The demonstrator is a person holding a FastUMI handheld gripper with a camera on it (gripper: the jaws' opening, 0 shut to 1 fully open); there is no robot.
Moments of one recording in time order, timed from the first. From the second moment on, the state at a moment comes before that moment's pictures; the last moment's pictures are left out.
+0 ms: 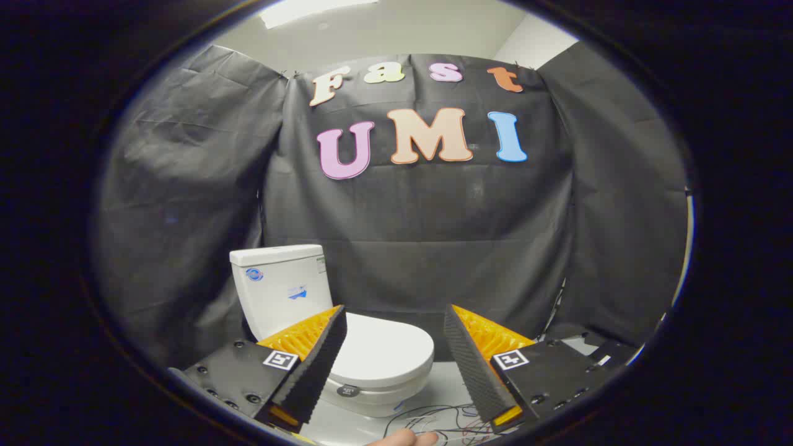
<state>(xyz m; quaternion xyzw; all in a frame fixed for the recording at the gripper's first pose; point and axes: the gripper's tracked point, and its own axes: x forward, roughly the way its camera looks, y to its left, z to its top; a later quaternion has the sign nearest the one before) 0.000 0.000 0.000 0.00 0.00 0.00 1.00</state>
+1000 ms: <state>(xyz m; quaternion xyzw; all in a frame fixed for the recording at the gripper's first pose) 0.001 0.000 0.000 0.00 0.00 0.00 1.00</state>
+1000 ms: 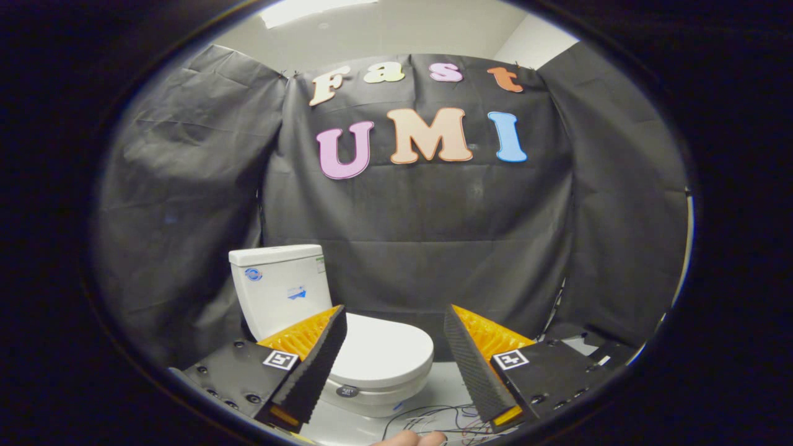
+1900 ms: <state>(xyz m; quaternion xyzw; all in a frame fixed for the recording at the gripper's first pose) 0.075 0.015 -0.006 -0.04 0.02 0.00 1.00</state>
